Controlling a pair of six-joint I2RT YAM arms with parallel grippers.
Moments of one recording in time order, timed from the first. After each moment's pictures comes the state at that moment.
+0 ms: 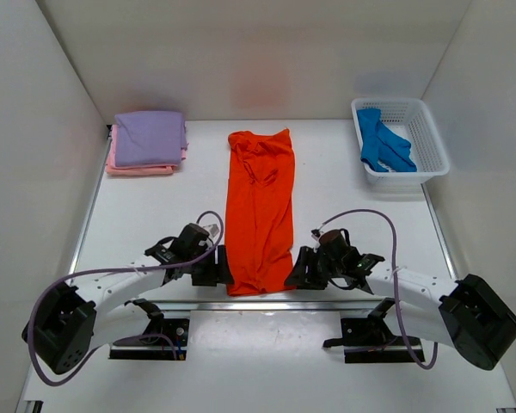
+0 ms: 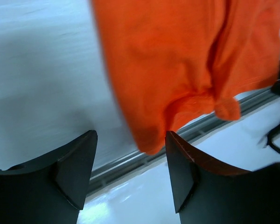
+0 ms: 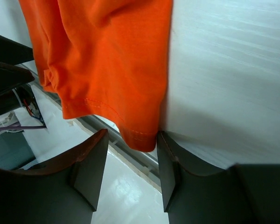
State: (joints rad) left arm -0.64 1.08 0.43 -0.38 0.25 -0.67; right arm 0.70 1.10 0.31 -0.07 -0.36 0.90
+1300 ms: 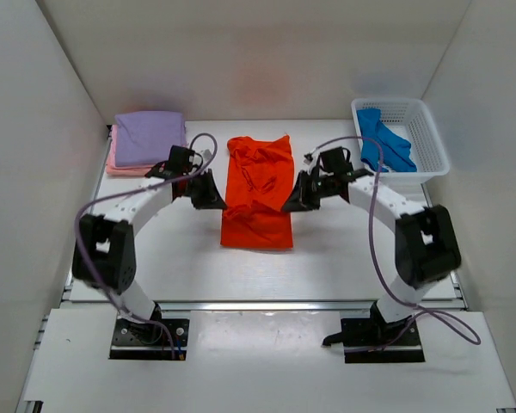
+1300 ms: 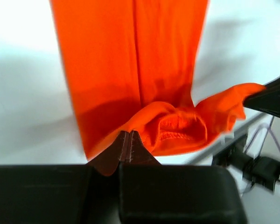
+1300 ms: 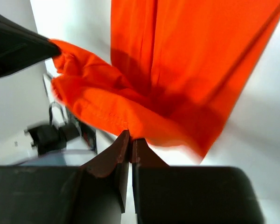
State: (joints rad) left arm -0.28 1.58 1.10 -0.48 0.46 -0.47; right arm 0.36 1.62 1.09 -0.38 -0.67 0.59
